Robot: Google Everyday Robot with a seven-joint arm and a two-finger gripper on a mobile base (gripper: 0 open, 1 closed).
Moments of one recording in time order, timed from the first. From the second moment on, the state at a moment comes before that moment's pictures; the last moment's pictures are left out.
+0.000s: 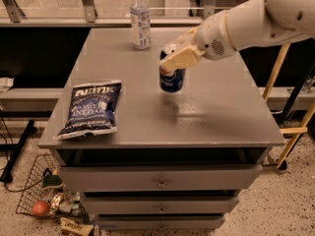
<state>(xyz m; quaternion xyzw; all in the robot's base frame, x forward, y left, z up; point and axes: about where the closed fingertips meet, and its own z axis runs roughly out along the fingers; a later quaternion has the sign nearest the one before) 0.595 -0.046 0.953 -0.52 0.71 0.22 0.42</state>
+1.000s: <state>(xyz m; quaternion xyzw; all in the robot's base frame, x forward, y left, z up) 0.511 0.063 0.928 -0.62 0.59 0.35 0.37</state>
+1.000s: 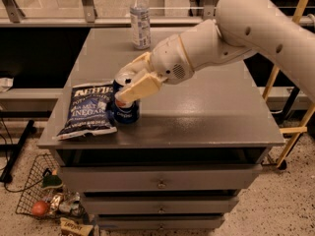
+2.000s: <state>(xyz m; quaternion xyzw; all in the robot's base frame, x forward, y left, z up) 0.507 0.080 0.898 -0.65 0.59 0.33 0.36</state>
